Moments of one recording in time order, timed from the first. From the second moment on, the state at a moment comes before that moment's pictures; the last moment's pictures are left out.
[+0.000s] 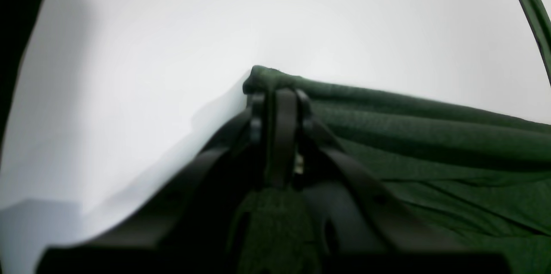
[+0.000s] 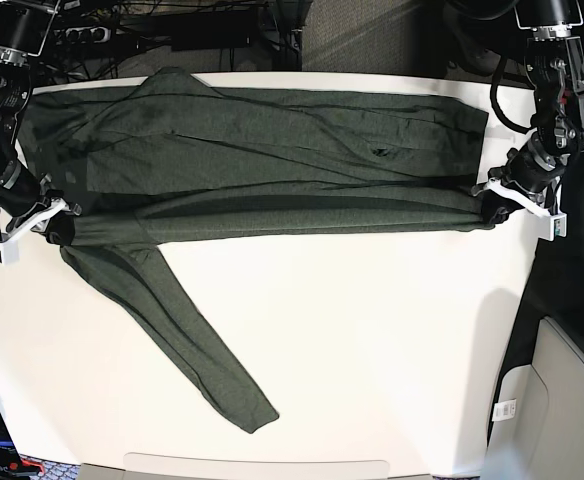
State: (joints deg) left arm 10.7 -24.9 -18.0 93.2 -46.7 -9.4 44.5; right arm -3.6 26.8 22.7 91.8 44.8 17.5 -53.2
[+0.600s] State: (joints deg) left arm 9.2 -25.2 -13.9 89.1 -46.5 -9.2 44.1; right arm -6.0 26.7 22.3 95.1 36.5 17.0 -53.4
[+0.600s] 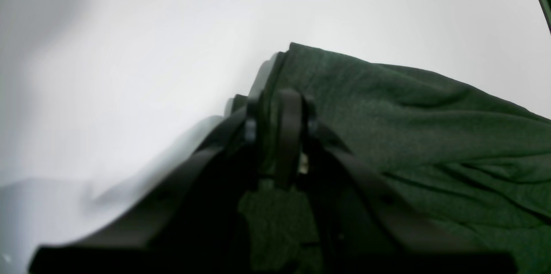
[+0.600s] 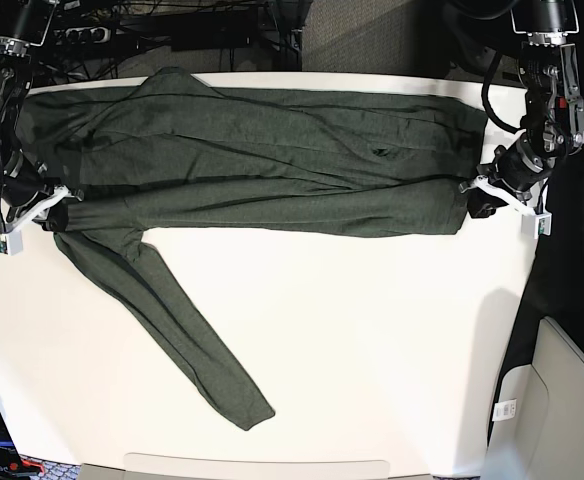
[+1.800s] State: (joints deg) left arm 7.3 -25.2 -14.0 91.3 -46.7 -9.6 44.2; right arm 14.5 20.3 11.4 82.6 20.4 16.9 -52.0
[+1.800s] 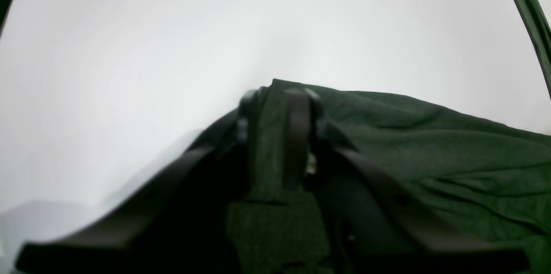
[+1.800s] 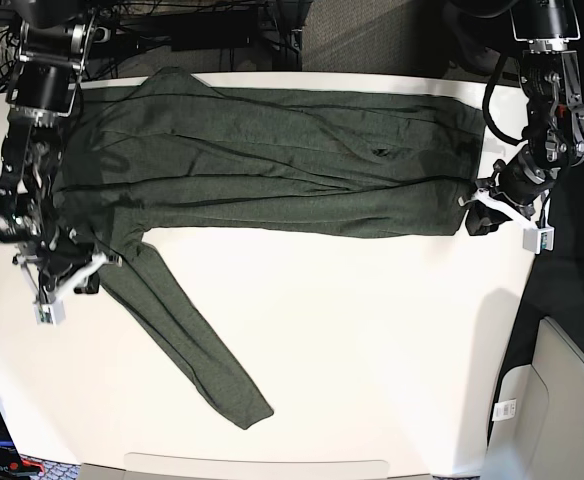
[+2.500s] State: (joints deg) left arm 7.5 -25.2 -14.0 91.3 -46.7 -9.4 44.5; right arm 28.8 16.4 7.9 61.0 8.5 16.9 -46.7
